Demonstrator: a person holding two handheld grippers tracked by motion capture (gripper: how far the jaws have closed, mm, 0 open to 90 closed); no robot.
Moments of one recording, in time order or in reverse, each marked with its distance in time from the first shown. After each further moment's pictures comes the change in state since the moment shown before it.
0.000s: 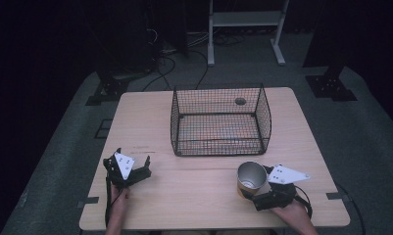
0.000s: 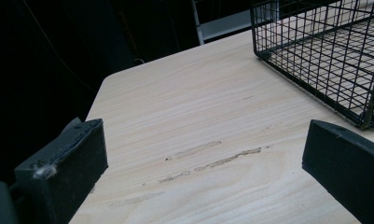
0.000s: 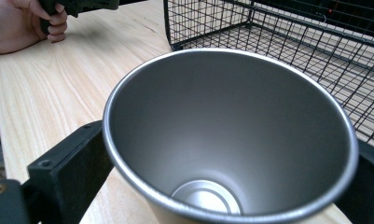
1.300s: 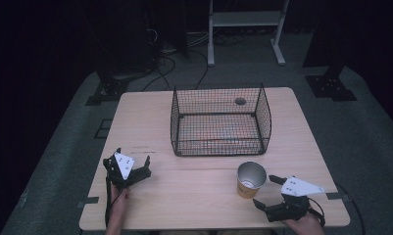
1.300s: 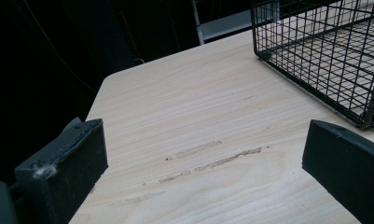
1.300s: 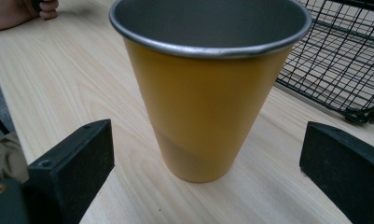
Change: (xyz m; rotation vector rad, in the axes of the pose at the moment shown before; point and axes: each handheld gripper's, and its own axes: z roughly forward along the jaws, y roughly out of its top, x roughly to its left) left arm 0.000 0.000 0.000 -0.001 0.001 -0.003; right arm 0.002 -0.031 -0.029 0.035 -0.038 0.036
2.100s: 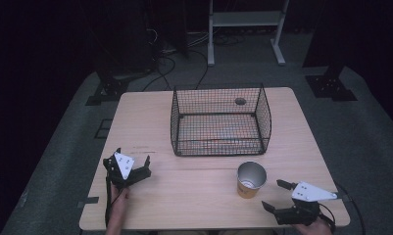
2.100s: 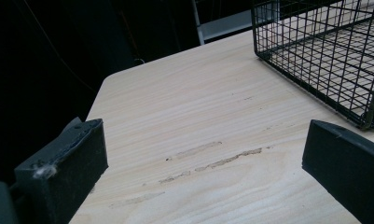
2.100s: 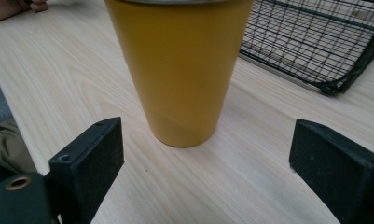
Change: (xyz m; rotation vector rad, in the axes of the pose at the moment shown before) left arm 0.000 0.000 0.000 0.001 0.001 0.001; right arm -0.007 -0.018 -0.020 0.002 -0.021 0.018
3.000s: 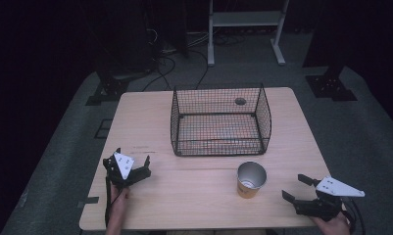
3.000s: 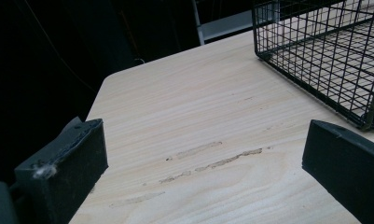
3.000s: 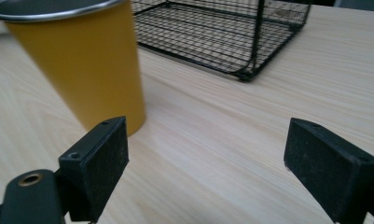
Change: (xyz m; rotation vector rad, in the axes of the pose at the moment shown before) left arm 0.001 0.000 0.000 -0.001 -0.001 -0.004; right arm -0.041 -0.014 -0.032 -0.058 -0.112 0.118
